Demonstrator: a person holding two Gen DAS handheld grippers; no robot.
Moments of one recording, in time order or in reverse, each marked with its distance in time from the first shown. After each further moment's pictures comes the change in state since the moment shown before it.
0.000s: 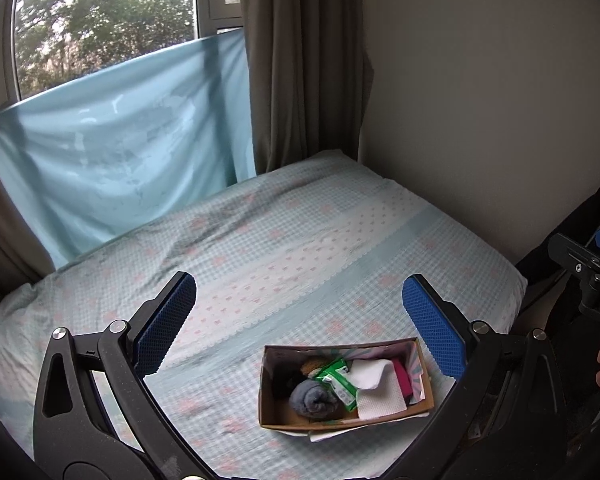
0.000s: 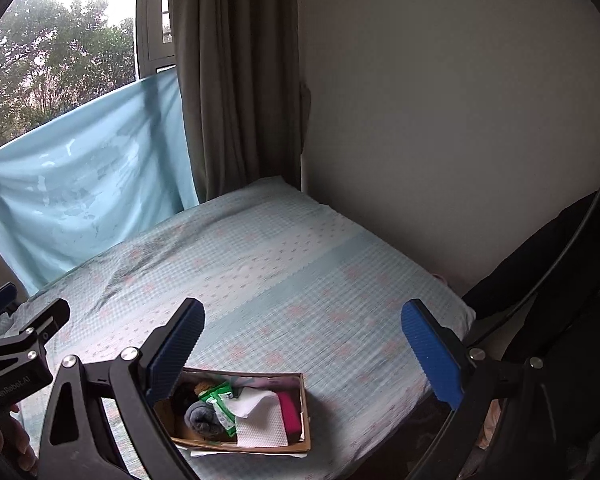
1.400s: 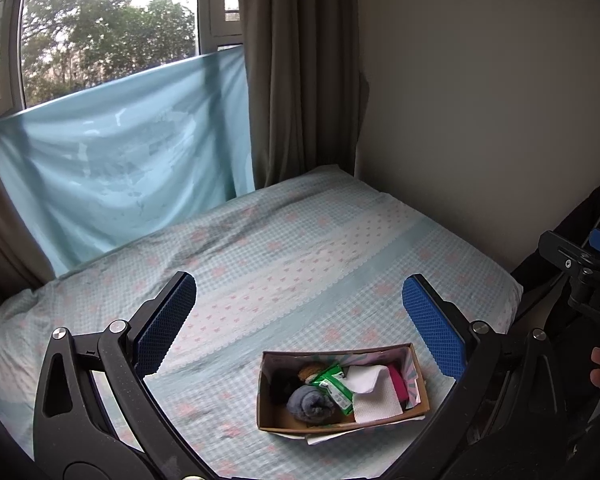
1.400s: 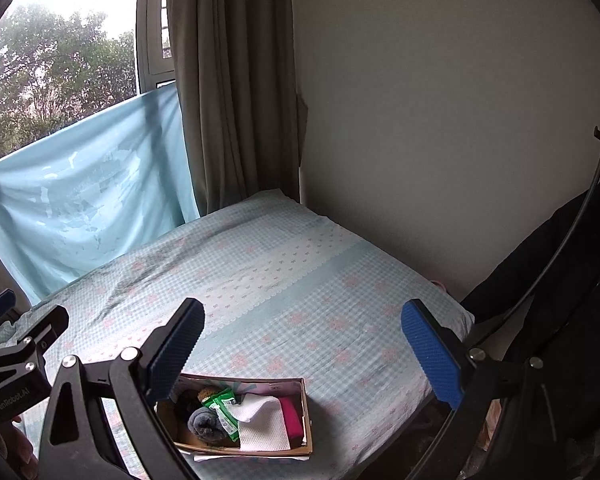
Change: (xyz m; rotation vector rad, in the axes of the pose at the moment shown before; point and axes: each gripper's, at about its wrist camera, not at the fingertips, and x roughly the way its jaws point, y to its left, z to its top) left arm -0.024 -0.002 -0.012 0.004 -0.064 -0.004; right arm -0.019 -0.005 -0.005 0.022 -0.046 0.005
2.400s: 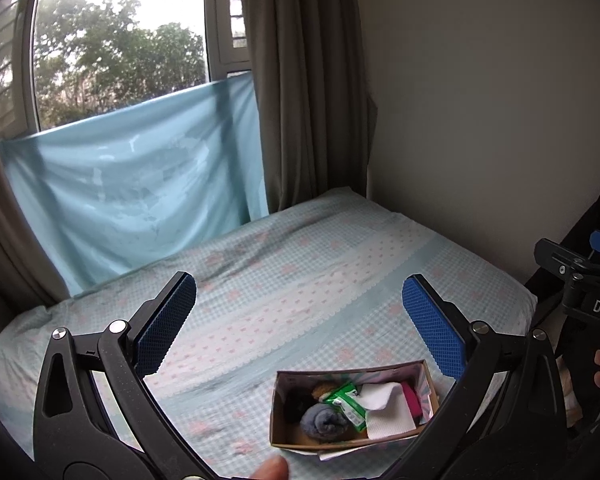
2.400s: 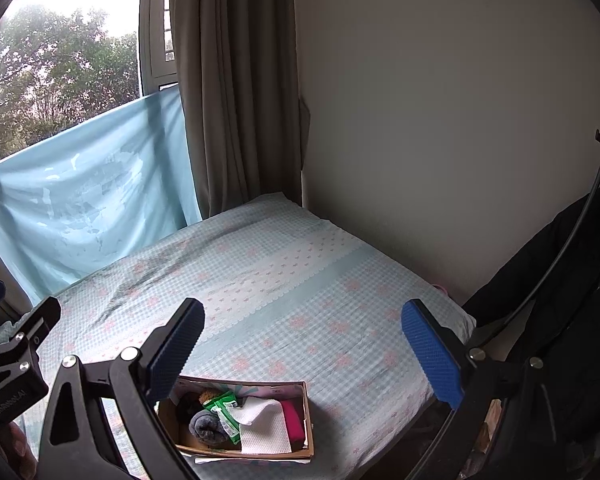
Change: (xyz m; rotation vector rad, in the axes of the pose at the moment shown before) left arm -0.018 -0.010 -0.001 0.037 -0.098 0.057; right arm -0.002 0.002 0.003 -0.003 -0.010 0.007
